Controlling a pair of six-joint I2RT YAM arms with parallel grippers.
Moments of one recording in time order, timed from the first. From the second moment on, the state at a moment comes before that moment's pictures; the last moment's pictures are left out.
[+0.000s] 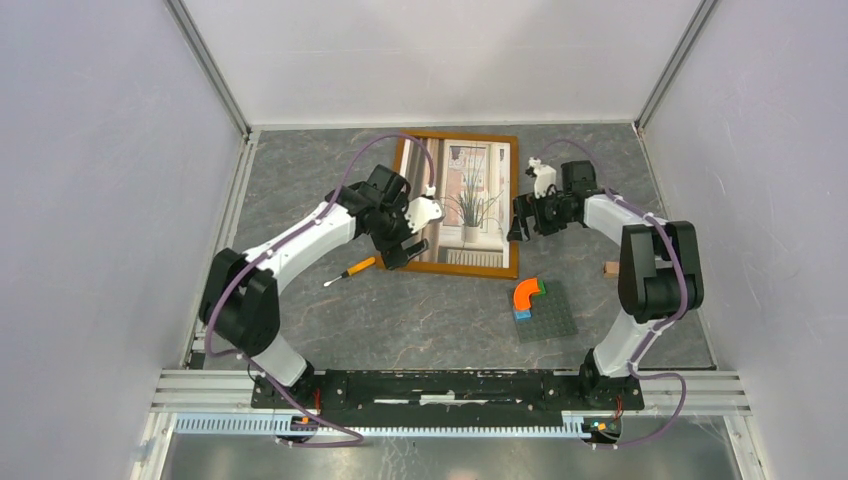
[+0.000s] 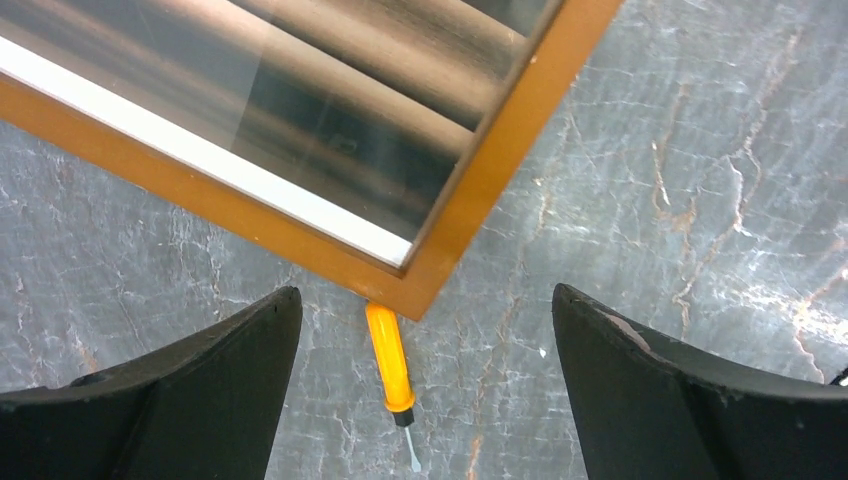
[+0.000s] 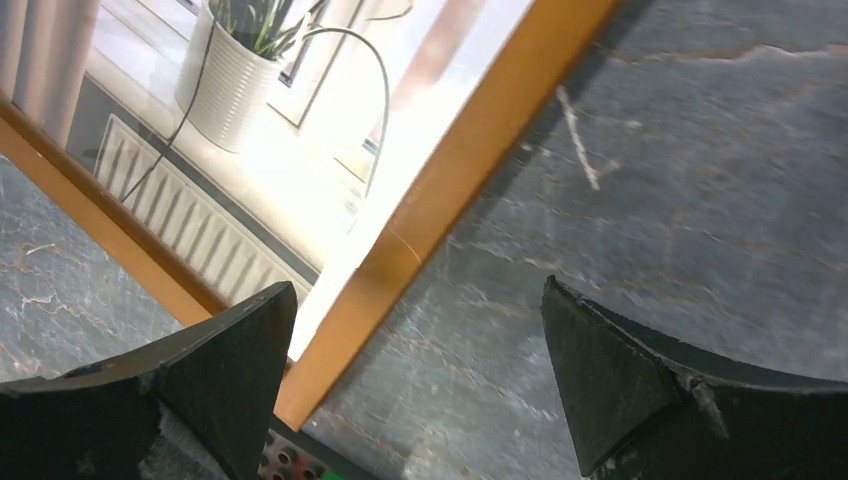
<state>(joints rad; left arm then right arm) -0.57 1.63 1.25 -0.73 0.20 0.60 0.06 1.75 1.07 -0.37 -0.53 -0.19</state>
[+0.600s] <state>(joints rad) -0.86 1.88 1.36 -0.68 0.13 0.69 0.10 1.91 1.22 -0.35 -0.63 -0.14</state>
